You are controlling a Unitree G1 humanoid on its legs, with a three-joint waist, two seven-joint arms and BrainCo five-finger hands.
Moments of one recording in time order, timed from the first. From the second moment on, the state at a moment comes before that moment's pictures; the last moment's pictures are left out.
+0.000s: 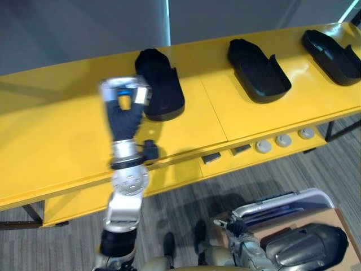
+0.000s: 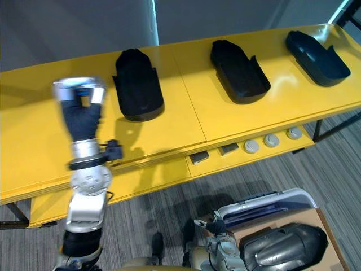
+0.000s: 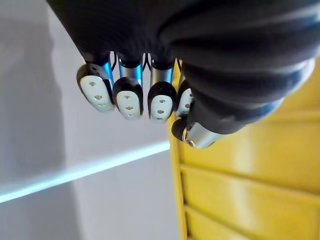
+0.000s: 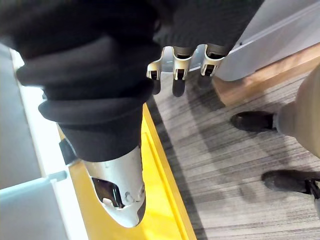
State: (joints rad) left arm -0.08 0.08 0.33 -0.52 0.01 -0.24 0.42; right arm 0.05 -0.01 -0.01 0.85 0.14 -0.09 -0.04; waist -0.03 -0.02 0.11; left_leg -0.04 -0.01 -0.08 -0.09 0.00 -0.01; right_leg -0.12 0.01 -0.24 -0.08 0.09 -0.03
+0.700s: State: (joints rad) left arm 0.30 -0.07 0.45 0.59 -0.22 -0.06 0.20; right arm 0.08 0.00 0.01 0.65 0.07 -0.05 -0.02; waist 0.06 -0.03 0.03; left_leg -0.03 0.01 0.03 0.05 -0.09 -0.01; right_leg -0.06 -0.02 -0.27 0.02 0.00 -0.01
